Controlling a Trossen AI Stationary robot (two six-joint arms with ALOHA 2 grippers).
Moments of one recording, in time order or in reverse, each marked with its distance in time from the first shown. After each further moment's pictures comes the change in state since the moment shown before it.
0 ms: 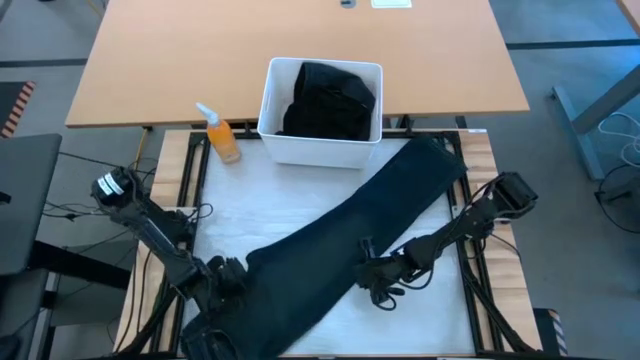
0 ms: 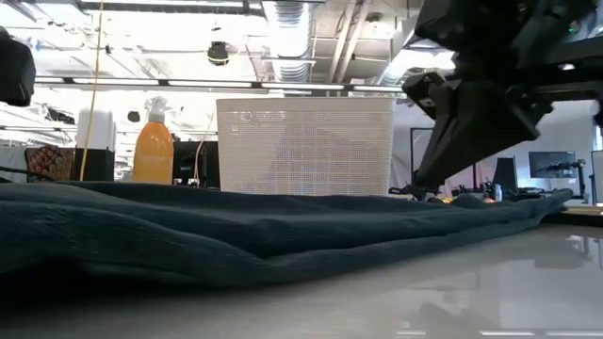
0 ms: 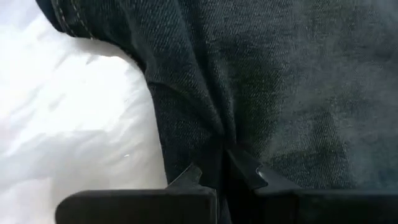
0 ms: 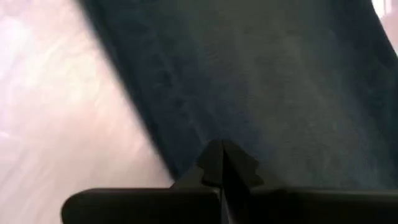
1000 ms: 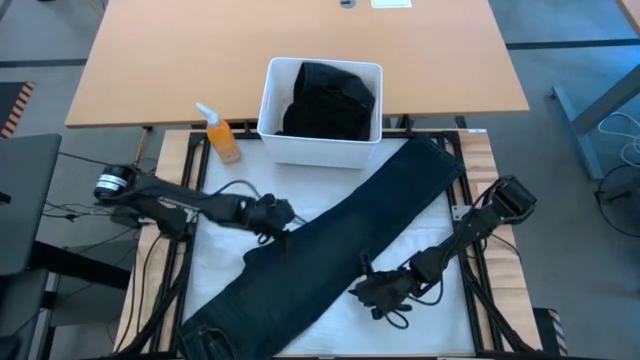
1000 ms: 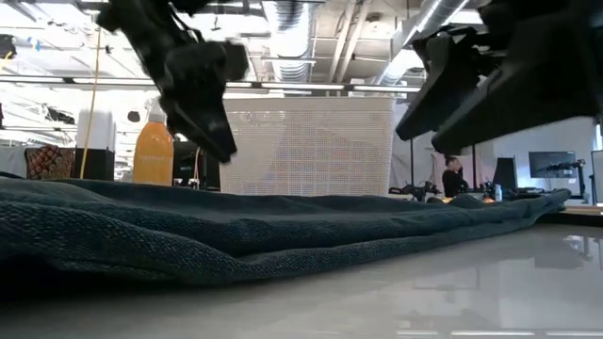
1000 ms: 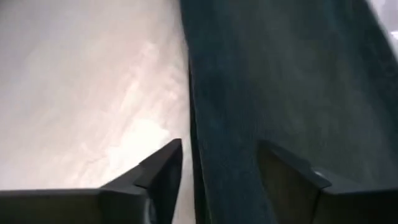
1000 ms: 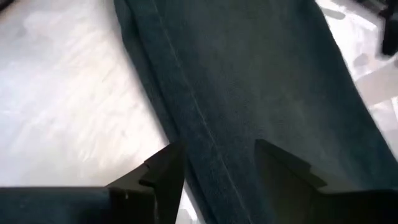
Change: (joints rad) left arm 0.803 -0.027 0.186 0.218 0.100 1.073; right arm 0.124 0.042 0.001 0.206 0.150 -0.054
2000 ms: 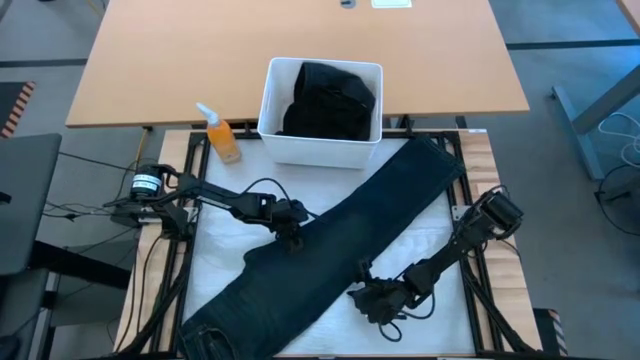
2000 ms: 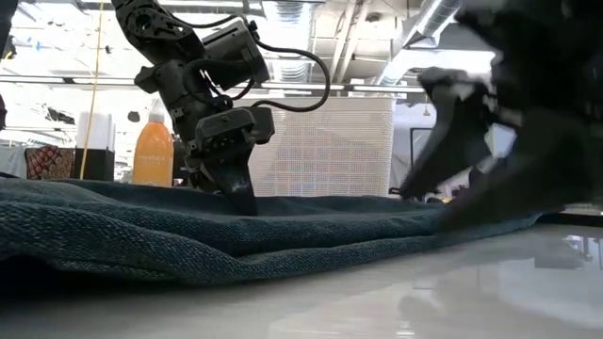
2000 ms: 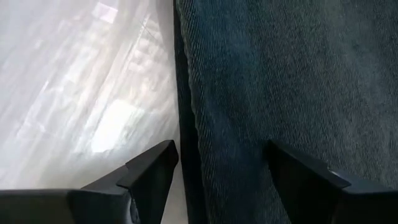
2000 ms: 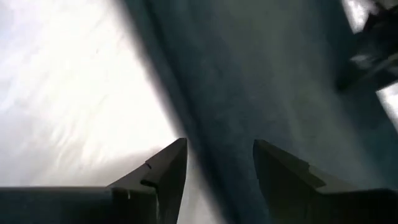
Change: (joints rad) left arm 0.120 0.299 0.003 0.133 0.214 0.038; right arm 0.034 0.164 0.012 0.057 0.108 0.000
